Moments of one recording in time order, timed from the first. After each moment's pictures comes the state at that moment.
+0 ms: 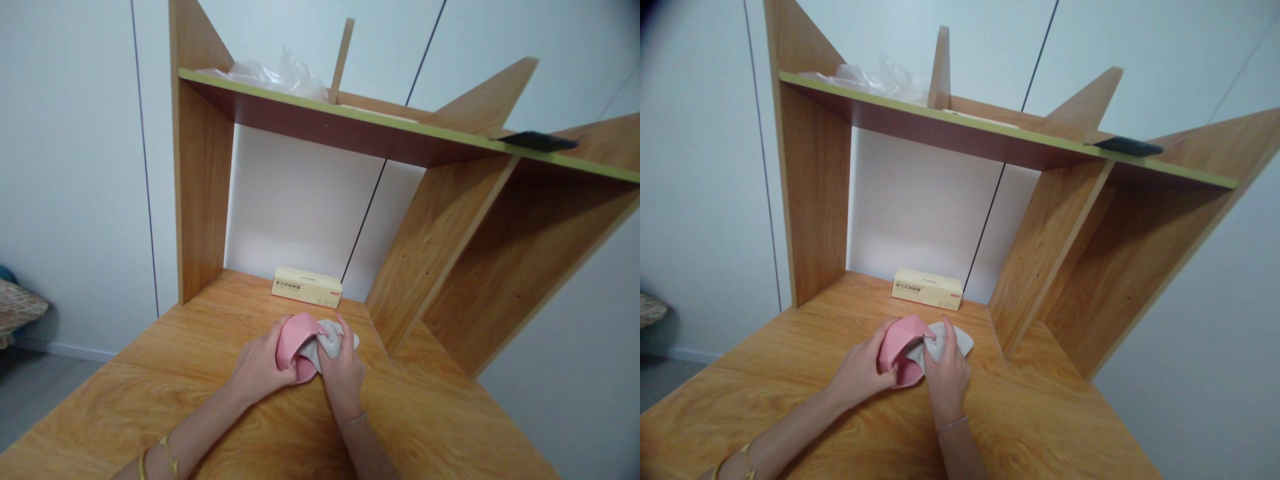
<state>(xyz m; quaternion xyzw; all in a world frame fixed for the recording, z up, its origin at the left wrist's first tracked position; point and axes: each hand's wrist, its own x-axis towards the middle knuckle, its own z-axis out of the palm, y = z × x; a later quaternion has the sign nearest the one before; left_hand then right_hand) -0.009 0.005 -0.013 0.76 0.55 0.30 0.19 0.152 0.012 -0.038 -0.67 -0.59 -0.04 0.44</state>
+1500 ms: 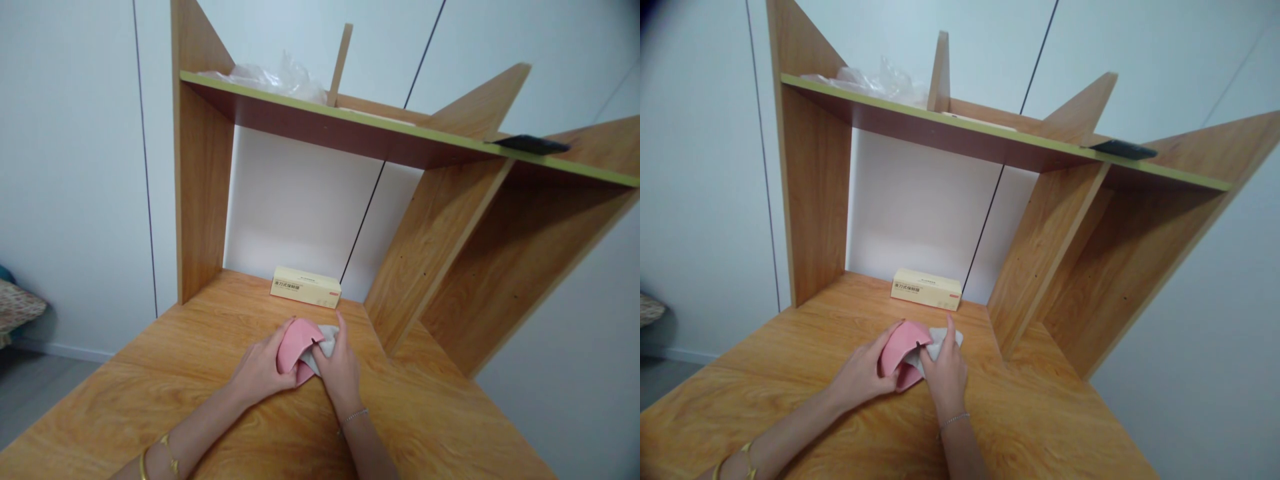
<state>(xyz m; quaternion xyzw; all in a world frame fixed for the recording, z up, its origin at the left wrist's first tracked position) -0.006 0.004 -0.022 0.76 0.49 0.37 0.21 0.161 0.022 -0.044 -0.68 -0.63 -0.04 0.37</state>
